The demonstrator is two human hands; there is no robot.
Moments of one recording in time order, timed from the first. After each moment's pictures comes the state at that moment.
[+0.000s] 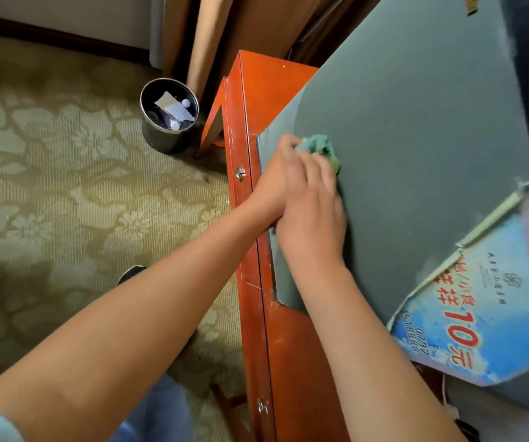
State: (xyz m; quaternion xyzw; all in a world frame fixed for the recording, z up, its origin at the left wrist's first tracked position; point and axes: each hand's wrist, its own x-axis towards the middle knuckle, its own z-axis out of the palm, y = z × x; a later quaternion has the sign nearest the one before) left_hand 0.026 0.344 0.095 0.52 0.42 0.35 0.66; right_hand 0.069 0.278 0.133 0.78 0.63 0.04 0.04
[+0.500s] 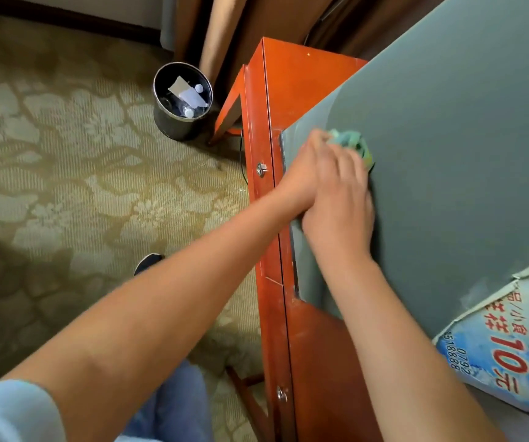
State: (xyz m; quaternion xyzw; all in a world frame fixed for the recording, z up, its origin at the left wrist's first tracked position) left_hand 0.019 0.373 0.081 0.52 0.40 0.31 0.69; right_hand 0.054 0.304 0.132 0.80 0.60 0.04 0.04
